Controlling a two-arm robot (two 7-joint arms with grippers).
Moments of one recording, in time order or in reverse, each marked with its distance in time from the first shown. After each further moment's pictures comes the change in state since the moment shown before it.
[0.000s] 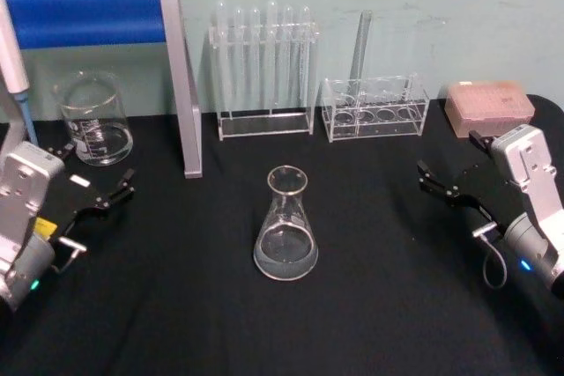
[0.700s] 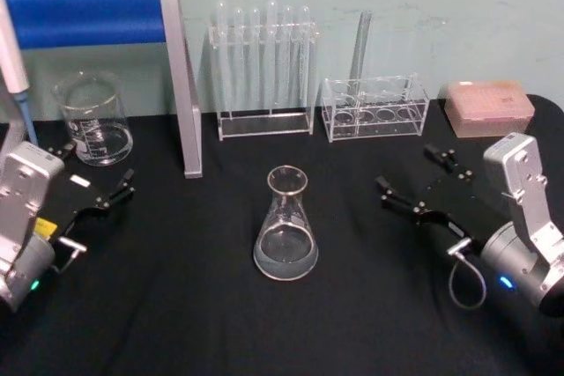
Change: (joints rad) left arm 0.000 0.000 0.000 0.000 0.000 0.000 0.000; right arm -0.058 -0.026 0.027 -0.084 0.099 -0.020 0.188
